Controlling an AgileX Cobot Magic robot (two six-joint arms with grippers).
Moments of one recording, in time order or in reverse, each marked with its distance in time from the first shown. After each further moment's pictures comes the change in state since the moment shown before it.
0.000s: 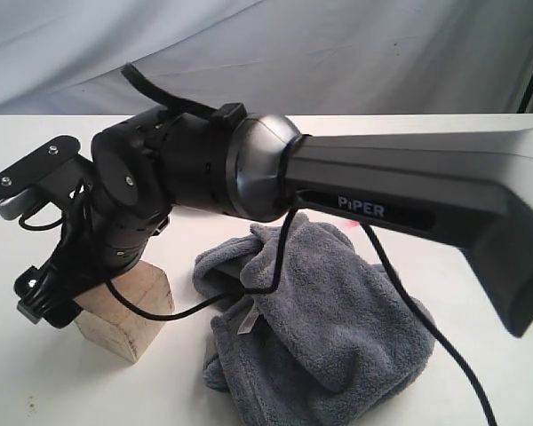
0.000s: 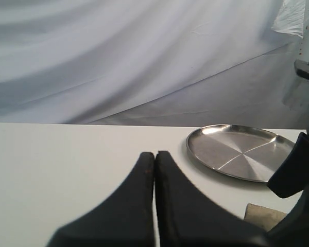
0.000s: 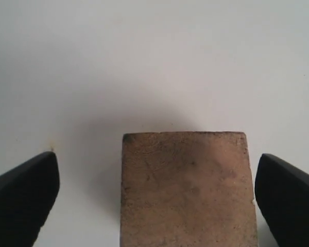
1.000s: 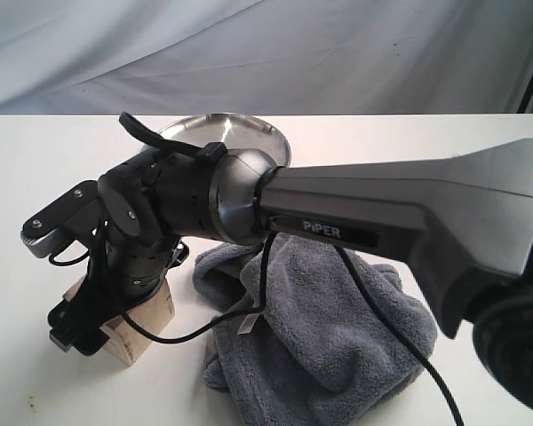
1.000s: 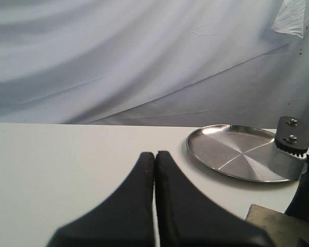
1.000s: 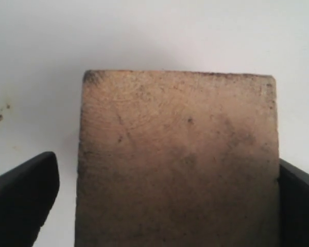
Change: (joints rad) left arm 0.000 0.000 0.000 0.000 0.000 0.000; right arm -0.002 0.086 -0.004 -0.037 0.068 0.054
